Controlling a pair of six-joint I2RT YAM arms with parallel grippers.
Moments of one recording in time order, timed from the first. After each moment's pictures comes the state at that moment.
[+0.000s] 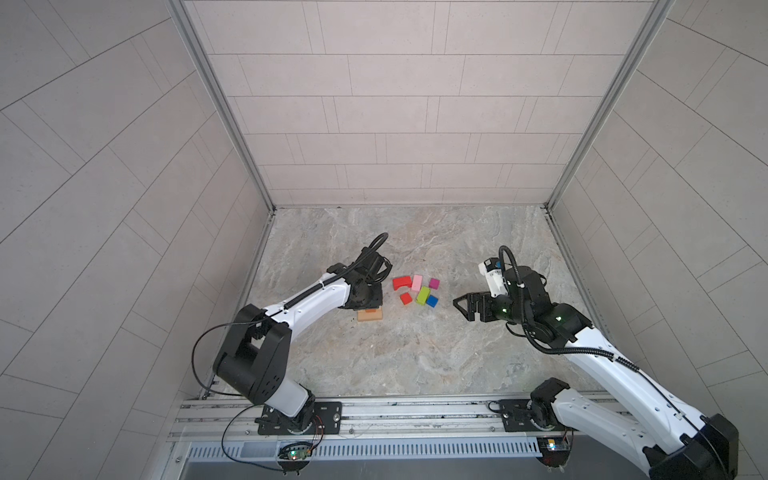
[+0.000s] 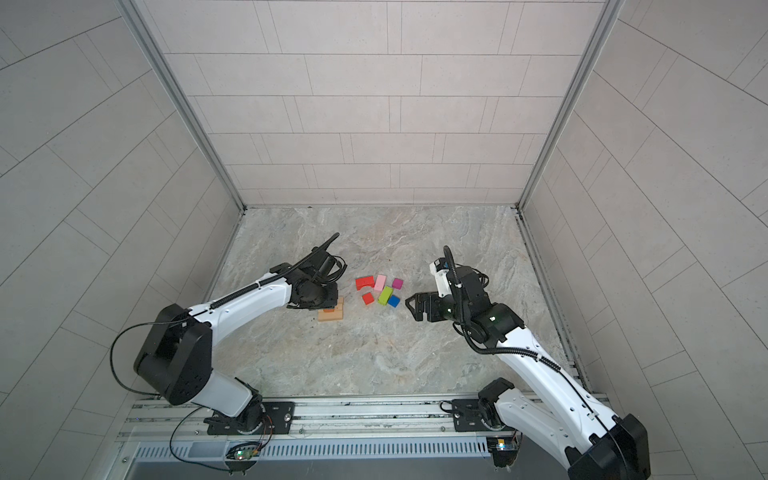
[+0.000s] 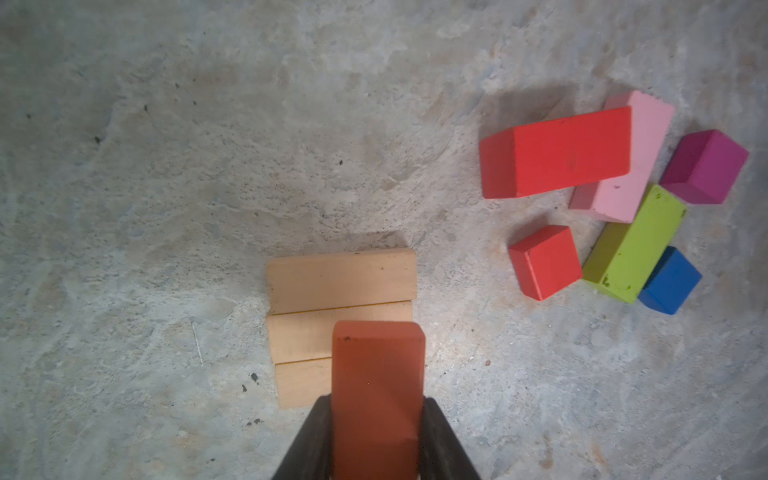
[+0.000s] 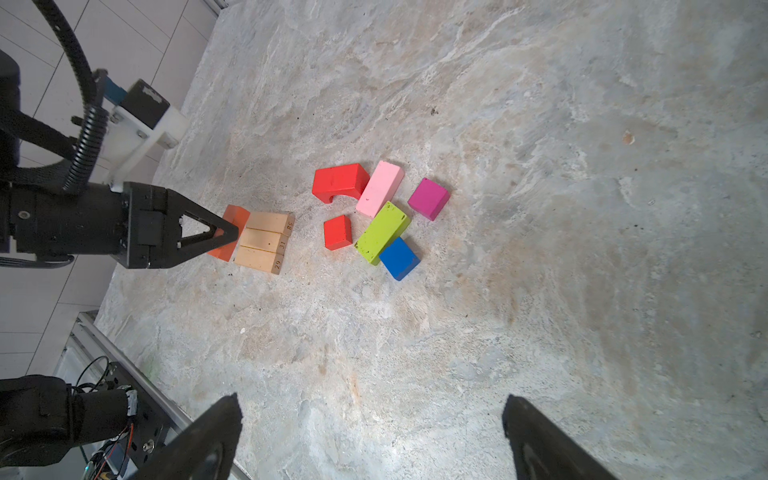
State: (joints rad) left arm -0.53 1.53 1.00 -0.71 -0.03 -0.59; right arm 0.45 0.91 0.74 -0.55 -0.22 0.42
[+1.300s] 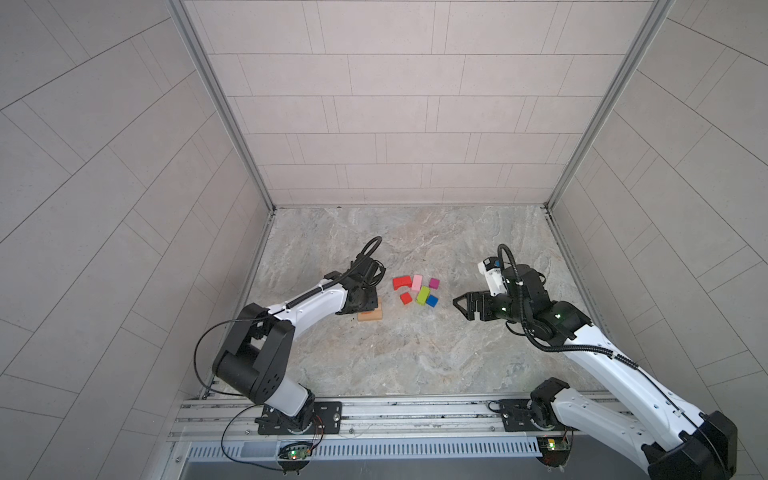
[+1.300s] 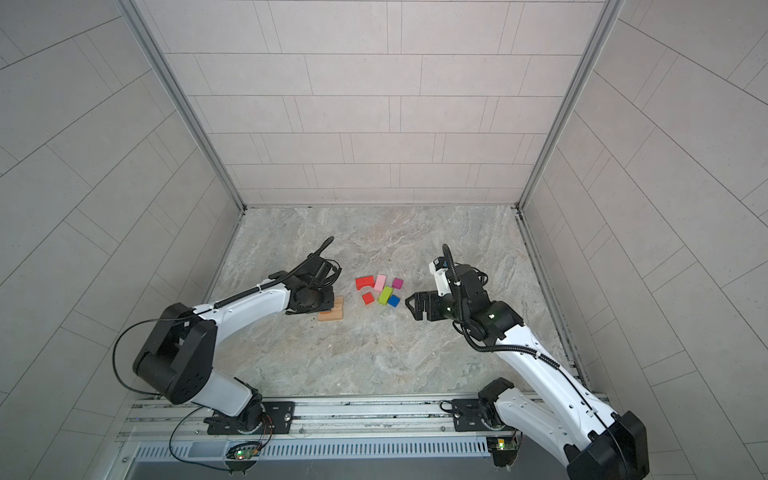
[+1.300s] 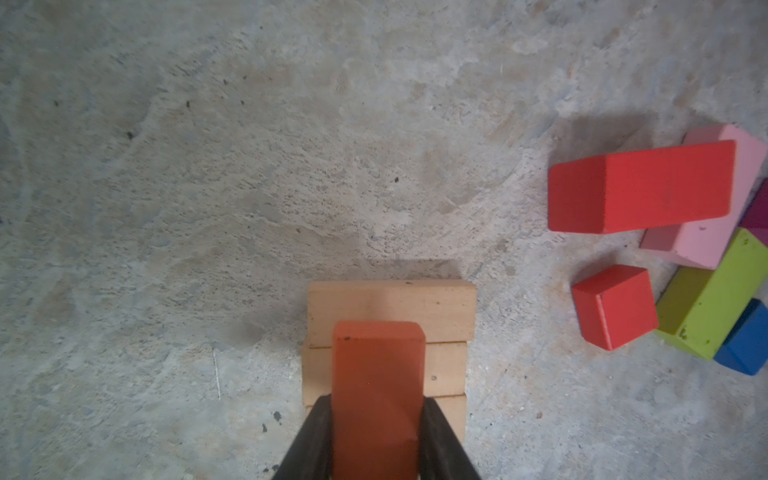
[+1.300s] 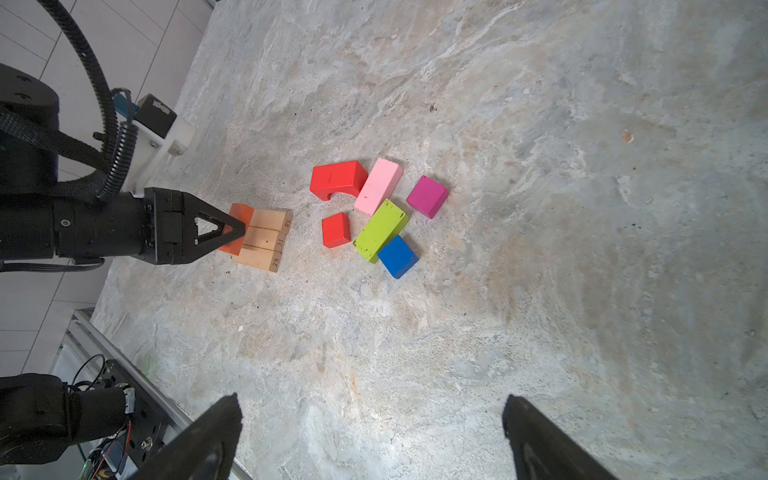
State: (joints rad) left arm -0.49 1.54 0.91 -0.58 -0.07 -0.60; right arm 0.45 0.92 0.76 -0.57 -0.22 0.41
